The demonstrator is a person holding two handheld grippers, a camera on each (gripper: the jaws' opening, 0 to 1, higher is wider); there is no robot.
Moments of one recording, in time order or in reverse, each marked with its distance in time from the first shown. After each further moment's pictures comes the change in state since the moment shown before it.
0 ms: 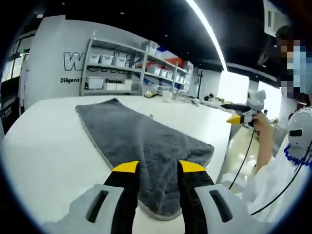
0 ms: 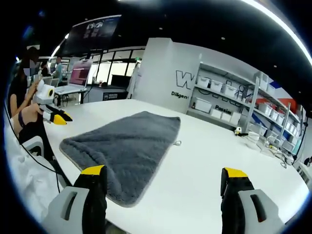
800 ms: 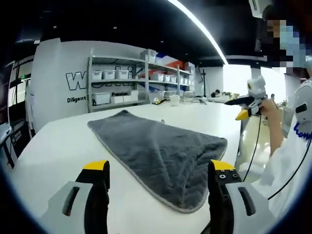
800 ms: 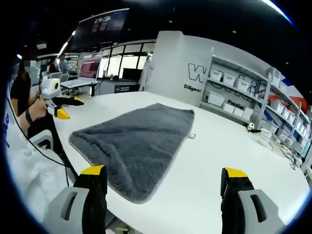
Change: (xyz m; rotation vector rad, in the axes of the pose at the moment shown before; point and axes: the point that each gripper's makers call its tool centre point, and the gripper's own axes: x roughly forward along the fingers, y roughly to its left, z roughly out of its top) left arm -0.005 0.017 -0.010 0.185 0.011 0.089; right arm 0.016 0.026 -0.013 -0.015 0.072 0.135
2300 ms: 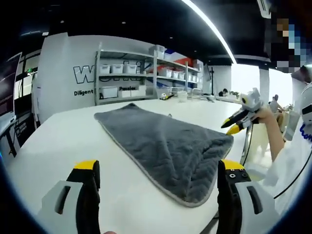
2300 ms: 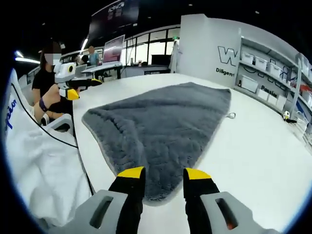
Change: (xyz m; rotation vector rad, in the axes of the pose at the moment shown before) left arm -0.004 0.010 -0.016 -0.054 0.020 0.060; right arm 0.066 0.040 -0.063 -0.001 0.143 0.304
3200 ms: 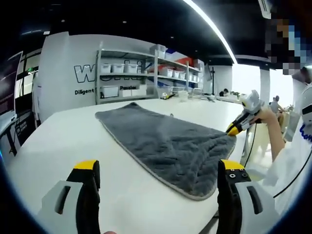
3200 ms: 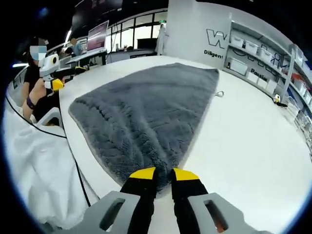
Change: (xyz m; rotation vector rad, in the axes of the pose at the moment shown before) left arm -0.002 0.002 -0.002 -0.006 0.006 0.004; right arm -0.013 -0.014 -0.031 0.066 0.146 -0.112
